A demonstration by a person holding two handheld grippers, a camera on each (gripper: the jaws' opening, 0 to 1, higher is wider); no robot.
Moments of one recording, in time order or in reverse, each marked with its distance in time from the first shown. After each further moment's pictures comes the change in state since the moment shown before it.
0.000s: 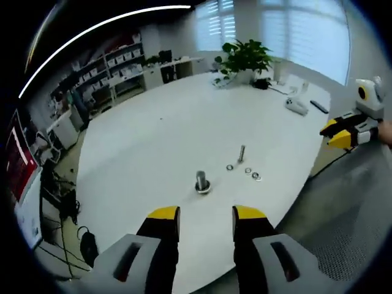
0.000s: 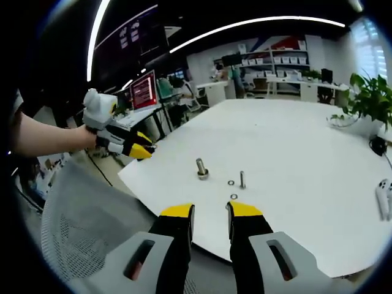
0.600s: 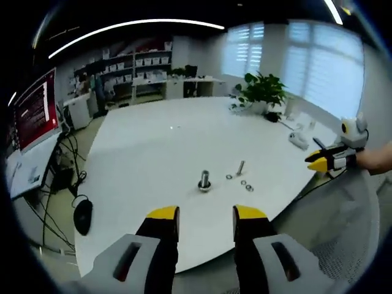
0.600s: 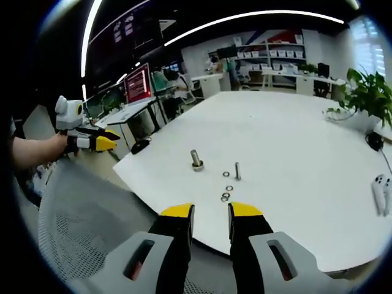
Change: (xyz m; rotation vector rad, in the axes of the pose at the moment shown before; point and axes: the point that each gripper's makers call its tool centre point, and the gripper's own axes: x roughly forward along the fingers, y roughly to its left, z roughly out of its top) left arm -0.048 0.002 -0.019 -0.199 -0.153 0.016; right arm 0.000 -0.006 -0.011 0.003 0.061 -0.037
